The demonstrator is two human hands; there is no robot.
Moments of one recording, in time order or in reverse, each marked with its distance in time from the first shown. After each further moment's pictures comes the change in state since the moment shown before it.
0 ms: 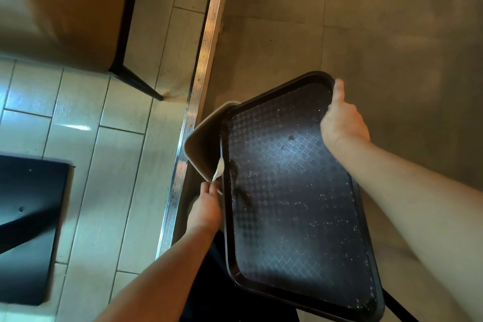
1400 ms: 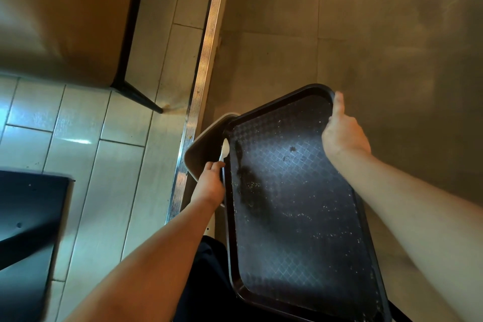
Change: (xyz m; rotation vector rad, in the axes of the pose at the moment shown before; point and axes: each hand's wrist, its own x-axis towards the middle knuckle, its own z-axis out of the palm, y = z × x) left_hand 0.049 0.031 -0.033 -0.180 0.035 0.107; right_hand -0.001 0.009 0.000 0.007 0.007 0.006
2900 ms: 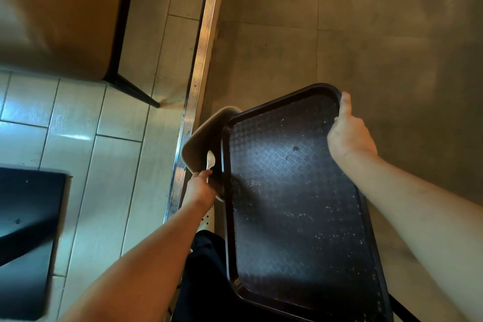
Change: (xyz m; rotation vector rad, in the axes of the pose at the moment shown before) left_hand -0.005 -0.027 0.007 -0.154 0.040 -0.175; right_hand -0.003 0.017 0.007 0.030 0.006 0.033
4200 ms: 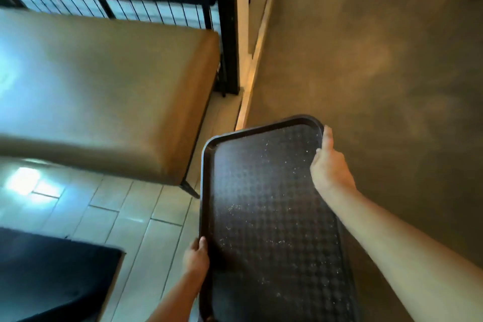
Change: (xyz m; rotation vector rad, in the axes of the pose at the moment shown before) left_hand -0.112 0.032 -0.117 -0.608 0.243 -0.044; right_hand -0.079 -0.105 -0.183 0.250 0.158 -0.182
